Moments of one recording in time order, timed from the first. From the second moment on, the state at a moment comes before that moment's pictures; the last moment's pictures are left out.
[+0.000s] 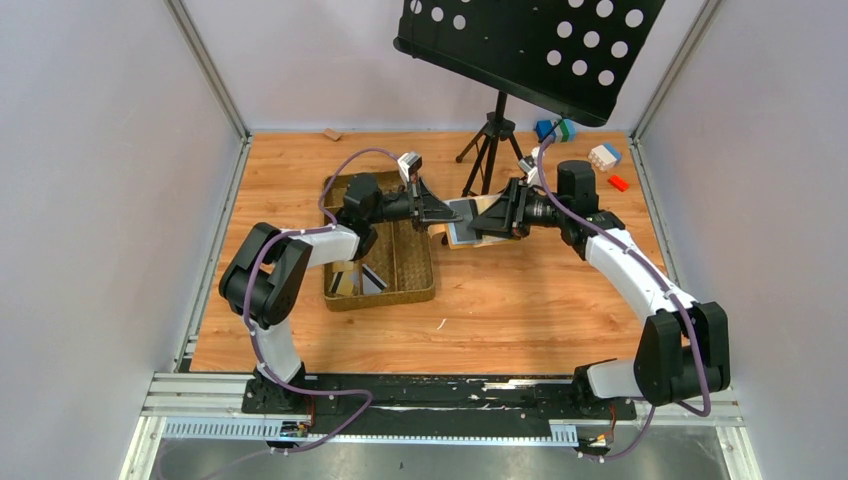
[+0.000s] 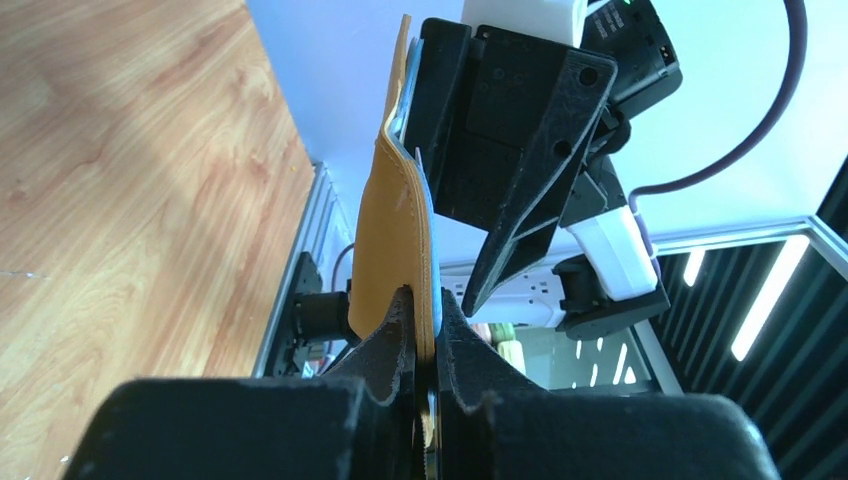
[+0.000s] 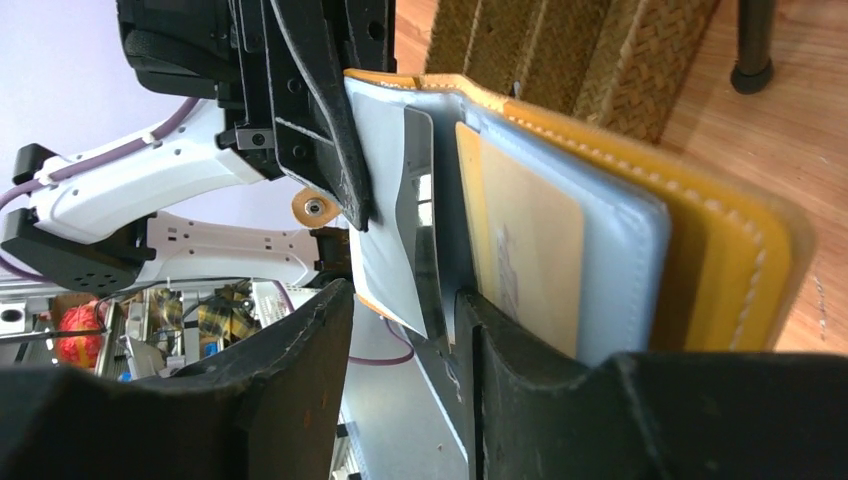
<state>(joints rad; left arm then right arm) -0.50 1.82 0.97 0.96 0.95 -1.48 0.22 1.36 0.98 -0.16 -0.93 0.72</state>
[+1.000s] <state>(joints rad) -0.51 1.81 0.96 0.94 0.97 -1.45 0.19 1.35 0.91 0.00 -0.98 0.89</state>
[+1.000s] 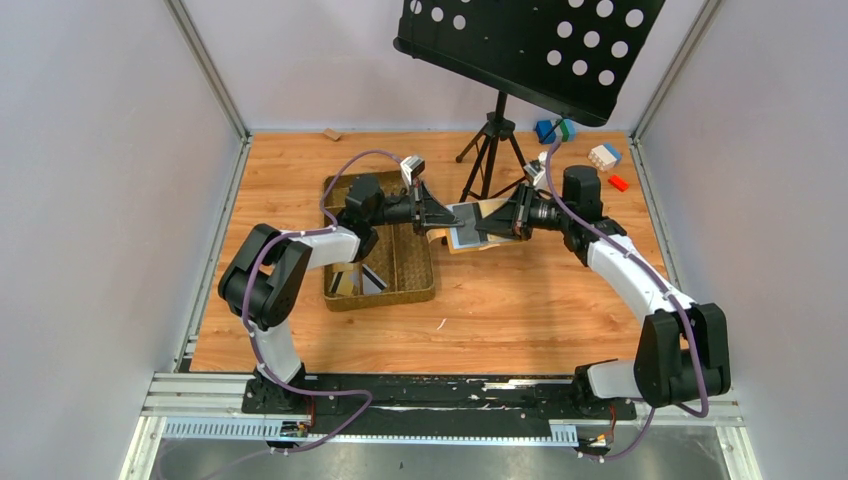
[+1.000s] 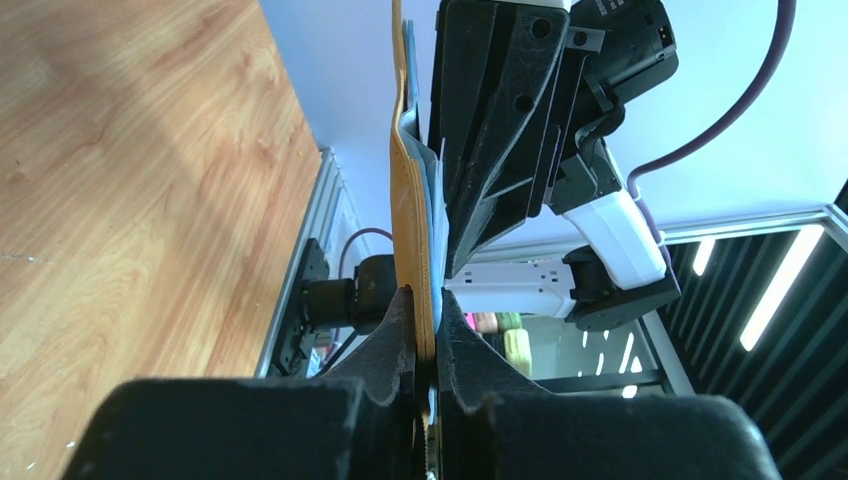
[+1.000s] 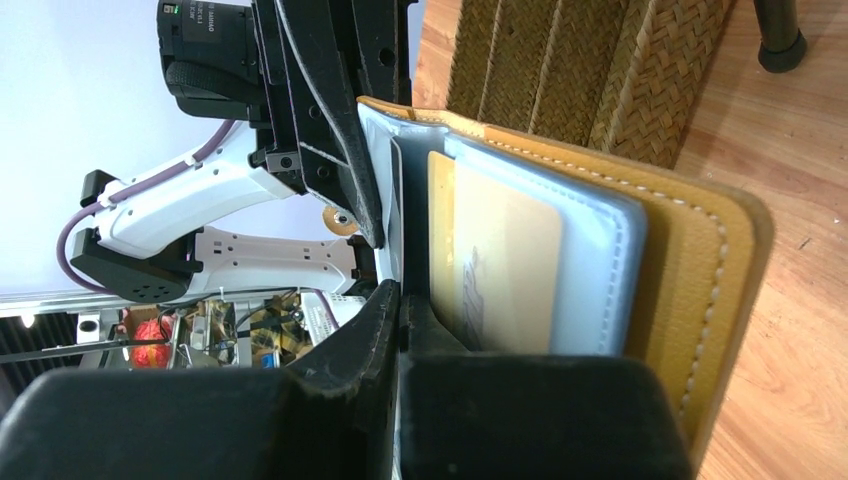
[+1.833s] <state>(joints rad) -0.52 1.80 0.96 0.94 0.98 -1.45 0.18 1.34 0.83 0.14 -1.00 0.98</state>
